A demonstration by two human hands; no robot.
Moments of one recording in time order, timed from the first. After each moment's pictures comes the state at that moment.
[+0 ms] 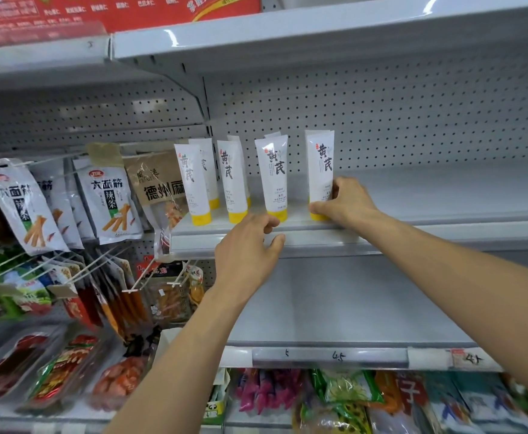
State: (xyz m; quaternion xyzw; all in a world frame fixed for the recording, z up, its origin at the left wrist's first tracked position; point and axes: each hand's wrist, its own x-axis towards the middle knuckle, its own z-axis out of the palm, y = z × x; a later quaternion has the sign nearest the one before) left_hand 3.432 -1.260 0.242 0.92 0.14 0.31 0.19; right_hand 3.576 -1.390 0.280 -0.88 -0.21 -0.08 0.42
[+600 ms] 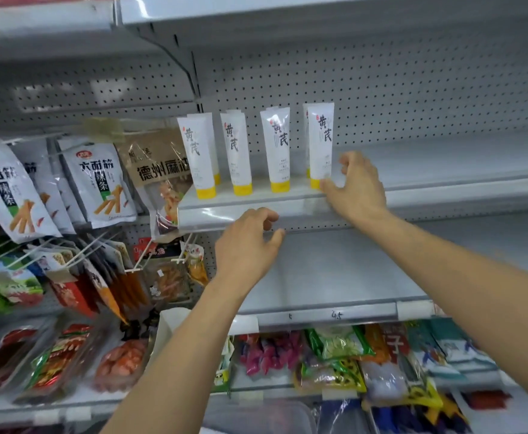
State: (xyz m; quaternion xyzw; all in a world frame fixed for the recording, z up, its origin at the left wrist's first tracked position) left_hand 3.391 -1.245 0.217 0.93 0.11 0.27 0.21; right_hand 3.508 -1.397 0.257 -0.89 -0.16 -0.22 0.38
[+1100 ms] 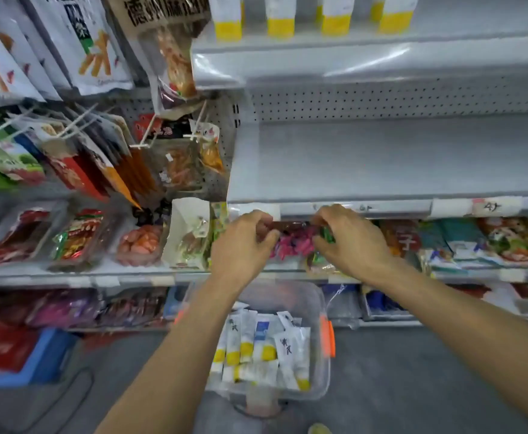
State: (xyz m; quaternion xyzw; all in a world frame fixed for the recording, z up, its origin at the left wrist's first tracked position) left_hand 3.306 -1.204 0.052 0.92 0.20 0.10 0.31; right_hand 3.387 -1.375 0.059 -0.93 -0.33 0.00 0.16
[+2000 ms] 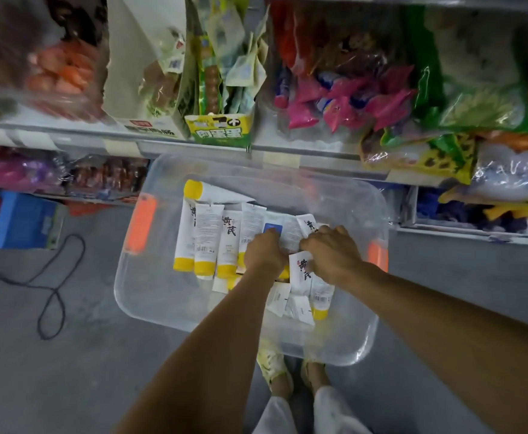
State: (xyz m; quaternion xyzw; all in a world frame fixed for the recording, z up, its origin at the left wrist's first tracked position) left_hand 3.308 -1.215 -0.339 0.83 0.38 -0.26 0.32; right_hand 3.380 -1.328 -0.314 -0.84 -0.44 0.29 -0.09
